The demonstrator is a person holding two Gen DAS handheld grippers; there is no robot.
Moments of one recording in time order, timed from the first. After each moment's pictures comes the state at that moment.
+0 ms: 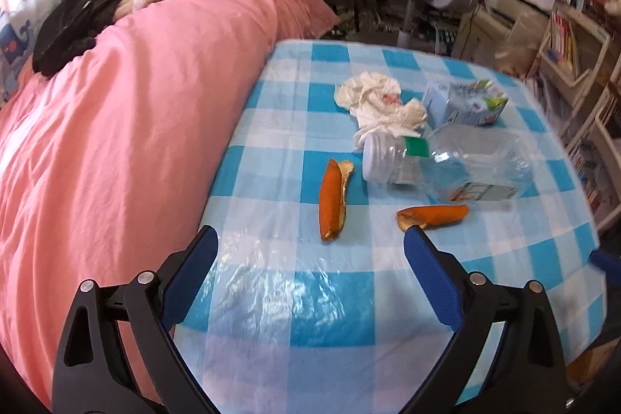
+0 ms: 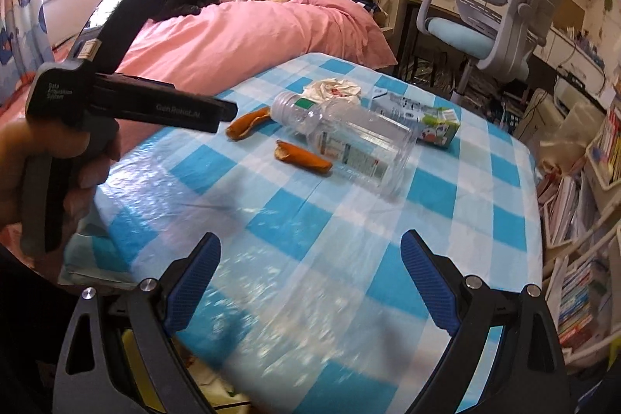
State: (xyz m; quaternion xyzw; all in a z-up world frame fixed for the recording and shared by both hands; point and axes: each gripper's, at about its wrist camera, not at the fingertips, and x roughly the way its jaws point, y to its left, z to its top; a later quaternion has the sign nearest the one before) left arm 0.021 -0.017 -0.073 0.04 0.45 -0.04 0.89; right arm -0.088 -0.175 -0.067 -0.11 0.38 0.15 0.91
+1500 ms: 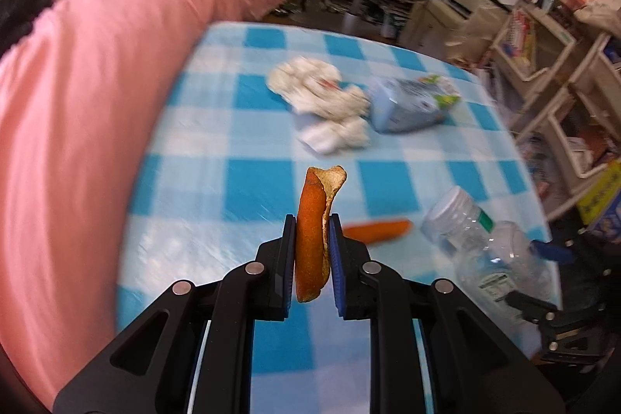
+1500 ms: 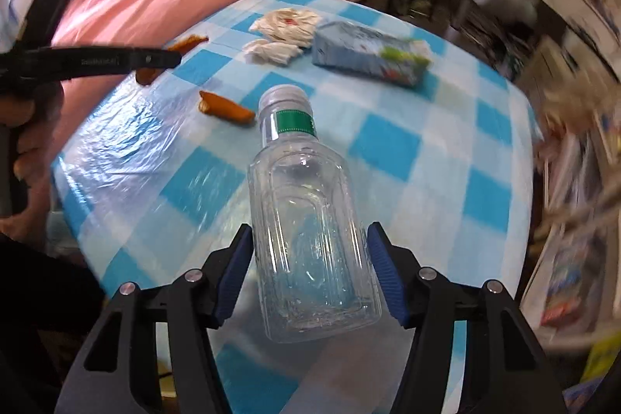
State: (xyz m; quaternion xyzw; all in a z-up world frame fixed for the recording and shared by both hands) left arm 0.045 -0.034 -0.077 -0.02 0.49 -0.16 0.86; right arm -0.065 -0.240 -0.074 -0.07 0.50 0.13 0.85
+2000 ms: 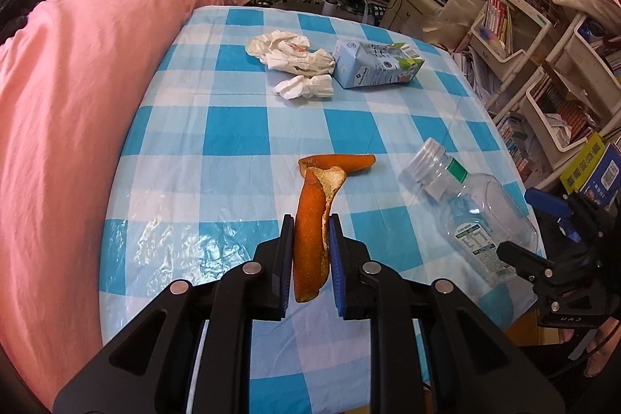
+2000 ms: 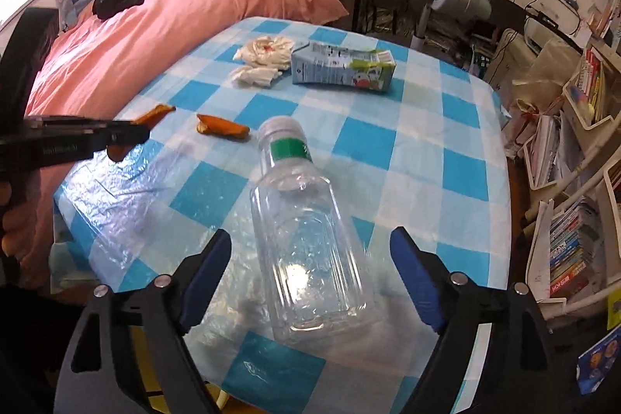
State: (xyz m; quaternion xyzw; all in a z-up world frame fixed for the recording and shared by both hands) left arm -0.008 -0.032 -0.080 -0.01 0.49 -0.18 0.85; right arm -0.080 -0.234 -0.064 -0.05 0.46 0.09 0.88
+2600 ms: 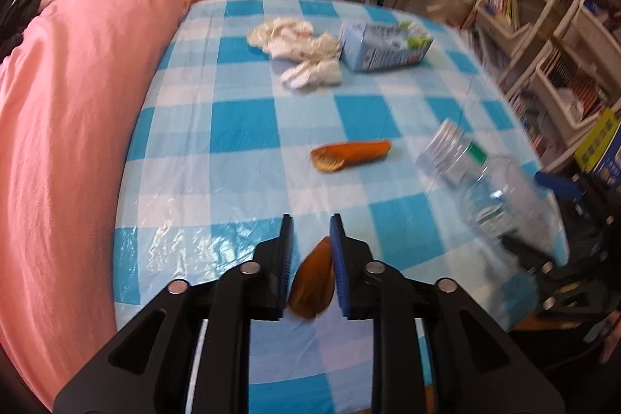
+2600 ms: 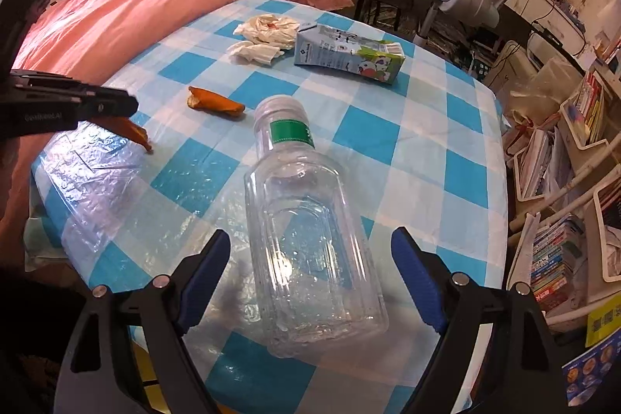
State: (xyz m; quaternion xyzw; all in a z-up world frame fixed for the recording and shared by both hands) left arm 0.002 -0.036 -0.089 0.04 0.51 -0.17 0.84; right arm -0.077 -0.225 -0.080 -0.11 0.47 0.07 0.87
